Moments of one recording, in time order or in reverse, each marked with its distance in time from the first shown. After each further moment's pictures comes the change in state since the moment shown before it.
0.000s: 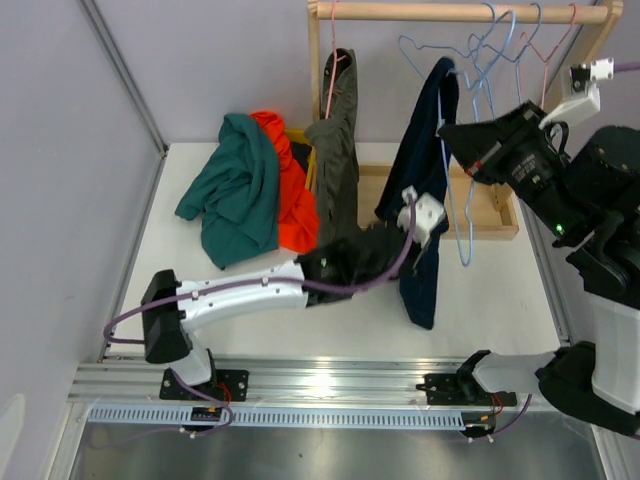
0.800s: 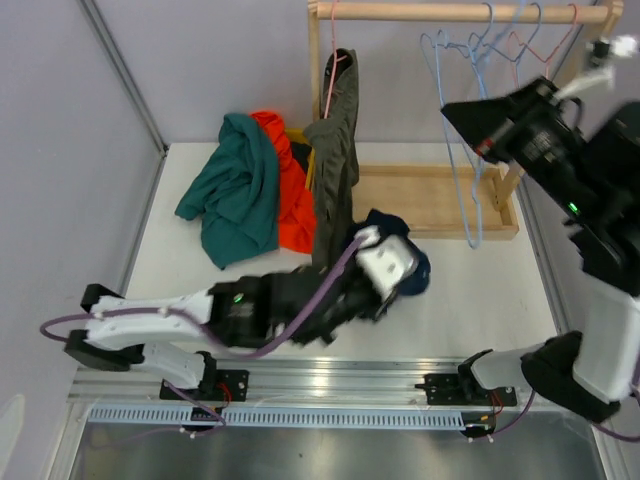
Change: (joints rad) left arm -0.207 -0.216 0.235 -0.358 -0.159 0.113; right arm -0.147 0.048 0.130 -0.013 -0.242 0.053
